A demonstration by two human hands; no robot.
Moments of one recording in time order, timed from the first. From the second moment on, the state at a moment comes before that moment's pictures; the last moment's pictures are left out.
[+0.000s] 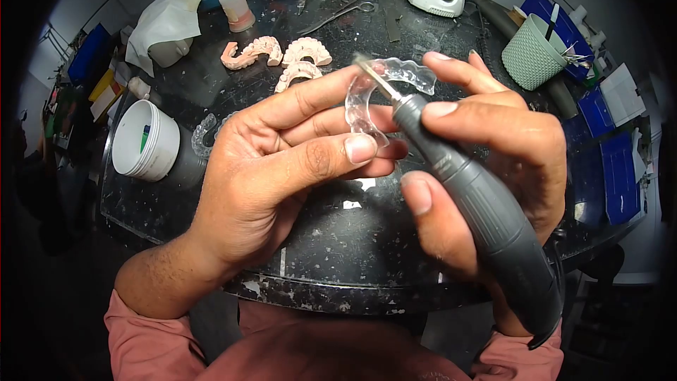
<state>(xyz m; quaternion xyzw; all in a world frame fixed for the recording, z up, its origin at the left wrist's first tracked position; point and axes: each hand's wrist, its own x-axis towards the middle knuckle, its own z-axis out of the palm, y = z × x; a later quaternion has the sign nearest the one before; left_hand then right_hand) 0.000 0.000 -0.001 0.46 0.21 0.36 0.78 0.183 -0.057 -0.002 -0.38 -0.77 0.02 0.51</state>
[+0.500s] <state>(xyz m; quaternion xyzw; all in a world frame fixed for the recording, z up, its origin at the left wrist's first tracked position) -0.001 0.004 -0.006 0.48 0.20 0.37 0.77 0.184 -0.060 0.003 -0.40 -0.78 0.01 0.48</state>
